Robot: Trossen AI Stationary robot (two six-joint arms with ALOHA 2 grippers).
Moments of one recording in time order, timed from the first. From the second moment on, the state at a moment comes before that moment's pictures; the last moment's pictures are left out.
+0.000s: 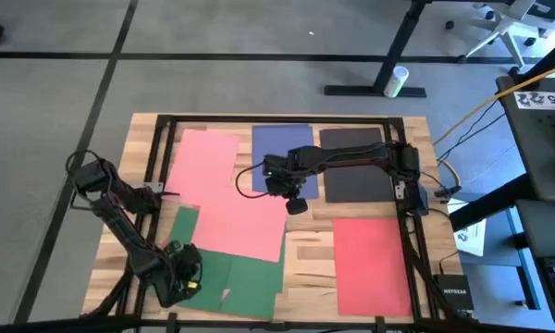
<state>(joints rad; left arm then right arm) -1.03 1.64 0.81 -0.56 -0.33 -1.61 -0.10 2.03 1.61 -0.89 -0.15 -0.39</state>
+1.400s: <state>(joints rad) -1.01 1.64 0.82 -0.70 -0.32 -1.64 -0.10 2.09 1.61 -0.60 -0.03 -0.32</state>
